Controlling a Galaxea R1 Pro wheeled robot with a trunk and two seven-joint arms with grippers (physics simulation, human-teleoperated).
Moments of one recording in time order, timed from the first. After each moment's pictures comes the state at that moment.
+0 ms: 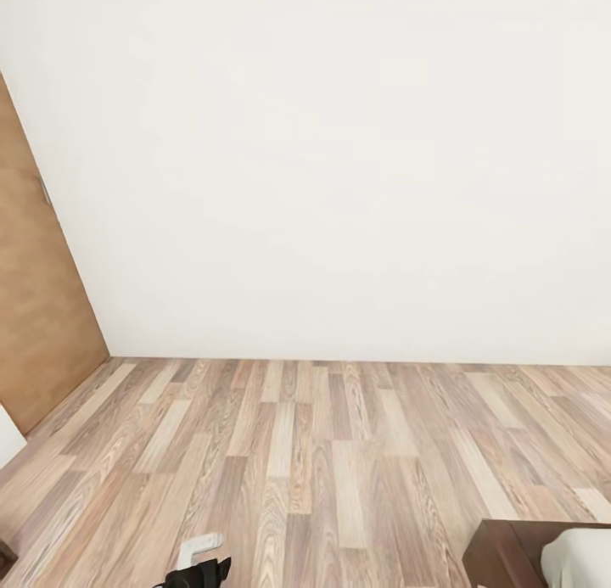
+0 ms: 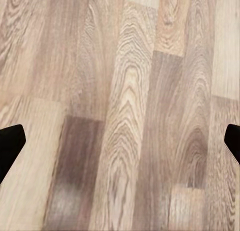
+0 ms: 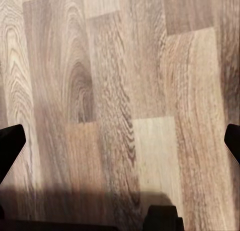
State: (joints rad) left arm -0.50 0.01 -0.26 -0.02 0.48 -0.14 -0.14; right arm -0.44 -0.21 0.32 0.02 -0.55 0.01 0.46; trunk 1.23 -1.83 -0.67
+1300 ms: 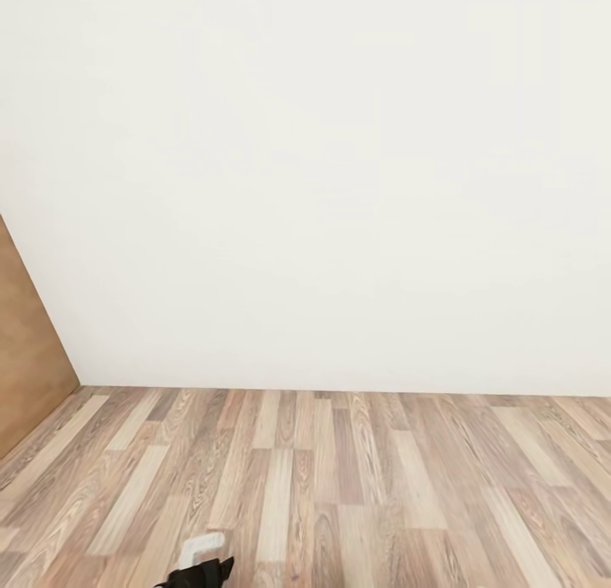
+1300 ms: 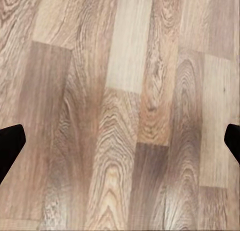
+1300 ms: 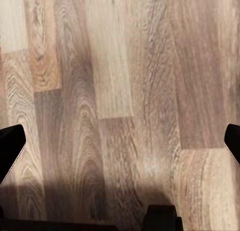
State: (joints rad) left arm -0.50 0.01 -0.26 -0.02 0.49 -0.14 -0.18; right arm -0.44 -0.21 0.32 0.02 -0.55 0.01 0.46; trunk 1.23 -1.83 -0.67
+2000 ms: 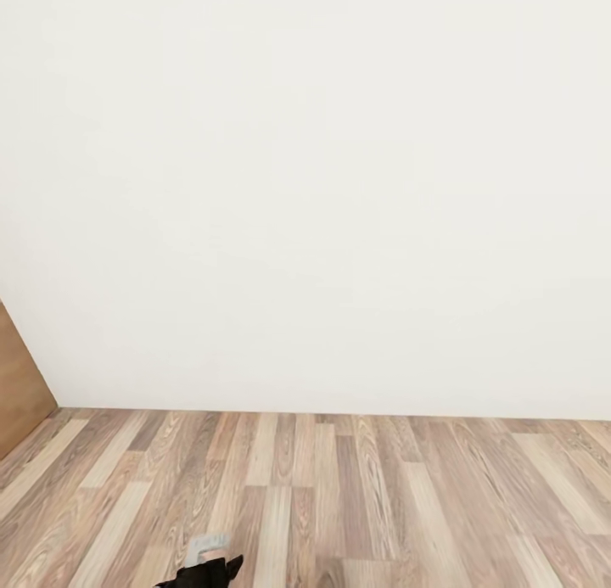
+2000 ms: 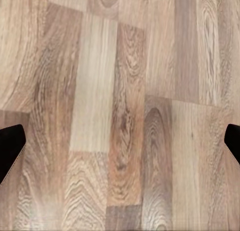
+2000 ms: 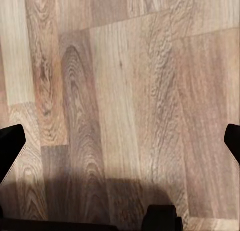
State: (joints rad) left arm -0.50 0.02 -0.26 -0.02 0.49 -0.14 -0.31; right arm -0.44 -0.21 0.32 0.02 -0.55 0.01 0.46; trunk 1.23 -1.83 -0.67
